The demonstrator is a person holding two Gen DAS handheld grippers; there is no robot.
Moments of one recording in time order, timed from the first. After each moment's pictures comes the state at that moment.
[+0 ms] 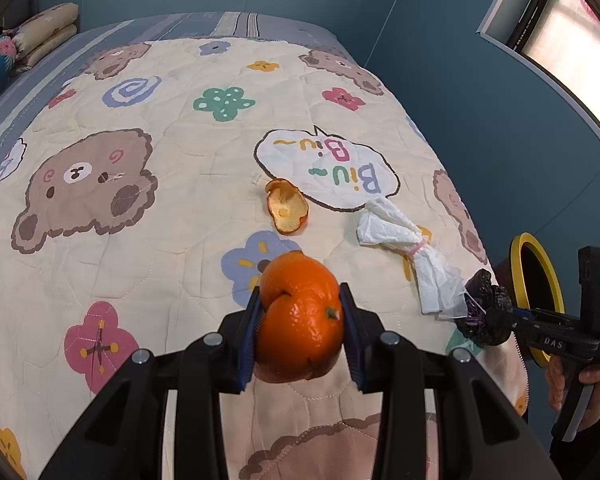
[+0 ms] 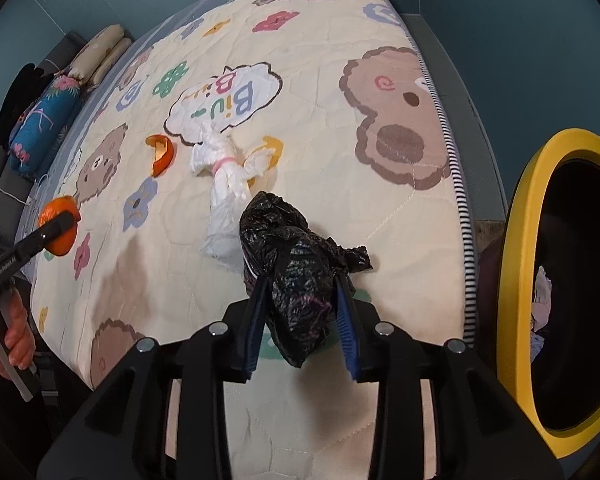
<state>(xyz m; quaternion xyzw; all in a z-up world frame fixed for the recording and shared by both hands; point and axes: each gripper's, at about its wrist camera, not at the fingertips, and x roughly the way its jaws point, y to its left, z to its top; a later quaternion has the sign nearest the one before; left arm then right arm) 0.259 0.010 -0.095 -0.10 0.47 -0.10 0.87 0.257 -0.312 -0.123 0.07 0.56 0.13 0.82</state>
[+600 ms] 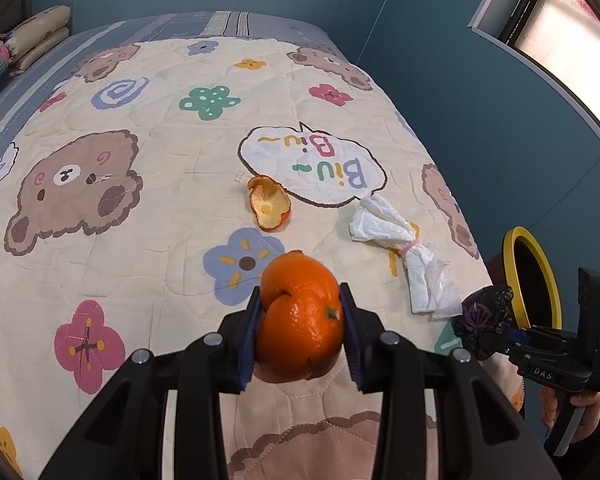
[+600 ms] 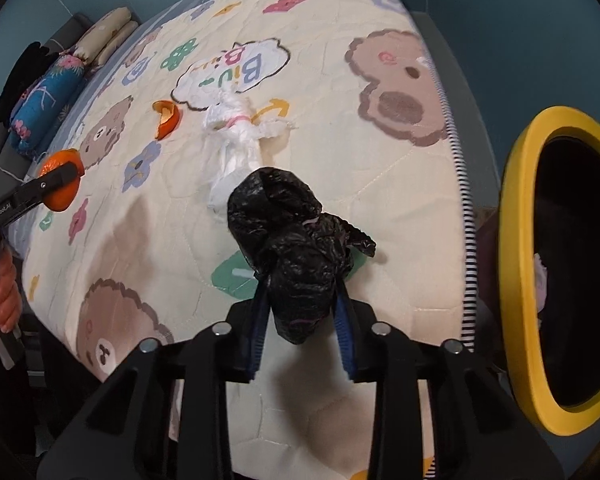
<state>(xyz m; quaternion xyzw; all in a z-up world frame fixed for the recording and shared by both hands) 0.257 -0.005 -0.094 -0.10 0.47 -0.11 0.87 0.225 -0.310 -0.128 0.04 0.56 0.13 0.82</state>
